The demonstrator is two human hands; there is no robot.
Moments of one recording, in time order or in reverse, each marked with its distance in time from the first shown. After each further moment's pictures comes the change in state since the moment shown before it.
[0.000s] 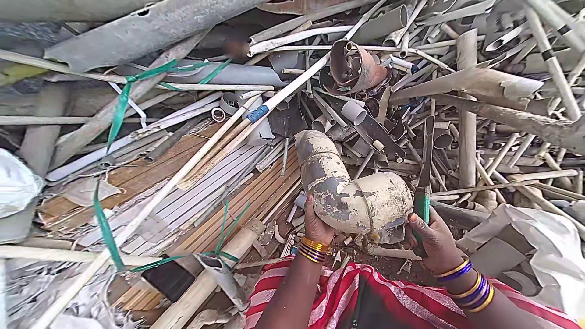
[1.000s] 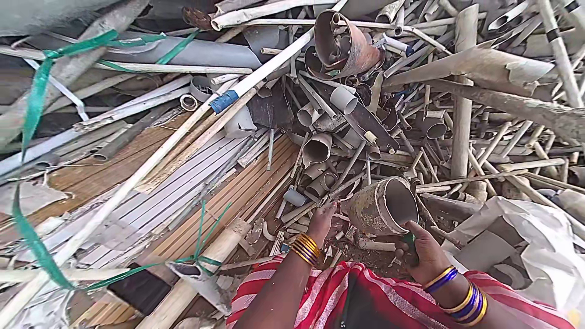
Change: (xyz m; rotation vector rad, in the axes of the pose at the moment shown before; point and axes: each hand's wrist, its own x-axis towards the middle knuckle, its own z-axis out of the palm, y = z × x) left_hand 0.024 -0.029 -0.021 1.118 0.048 -0.551; right_hand 0.010 0.010 0.002 0.152 0.432 0.657
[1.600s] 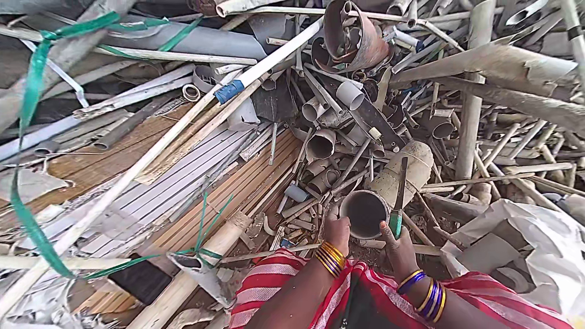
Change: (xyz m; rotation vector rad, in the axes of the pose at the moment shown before) left_hand -0.011 -0.017 0.045 -0.284 0.256 0.110; right_hand 0.031 0.056 0.007 -0.633 0.033 -0.370
